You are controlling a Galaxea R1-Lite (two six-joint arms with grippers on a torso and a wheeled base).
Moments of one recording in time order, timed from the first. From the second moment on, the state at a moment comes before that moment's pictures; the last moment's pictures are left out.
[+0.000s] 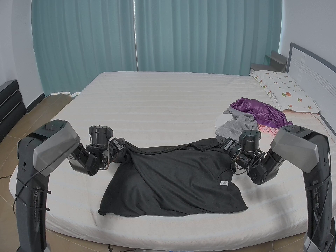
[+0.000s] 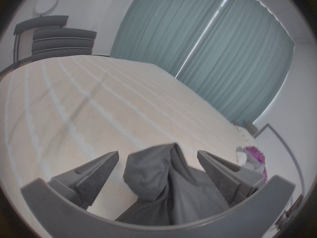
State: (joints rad) left arm -0.19 2.48 -1.26 -0.73 0.20 -0.71; right arm 0.29 2.51 -1.12 -1.08 -0.14 0.75
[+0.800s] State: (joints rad) left arm -0.20 2.15 -0.58 -0.96 0.07 -0.91; right arm 0.30 2.18 -0.44 -1.28 -0.01 0.86
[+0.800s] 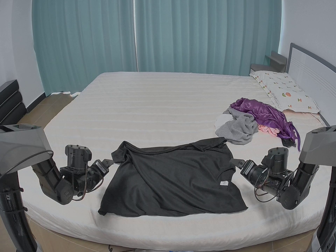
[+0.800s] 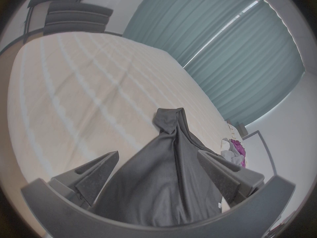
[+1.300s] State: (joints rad) left arm -0.23 2.08 -0.36 -1.04 0.02 -1.00; right arm 0.34 2.13 -0.26 -1.31 0.00 0.88
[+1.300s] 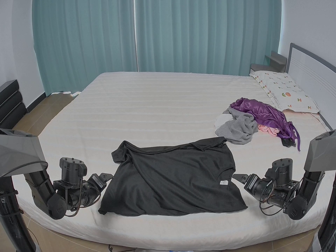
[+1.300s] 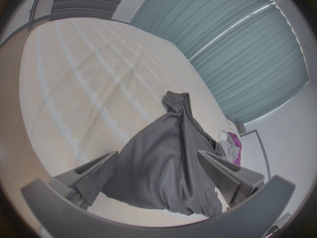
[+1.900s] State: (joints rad) left arm -0.32 2.15 -0.35 -1.04 0.13 -1.02; right arm 0.34 2.13 -0.25 -1.30 0.00 0.92
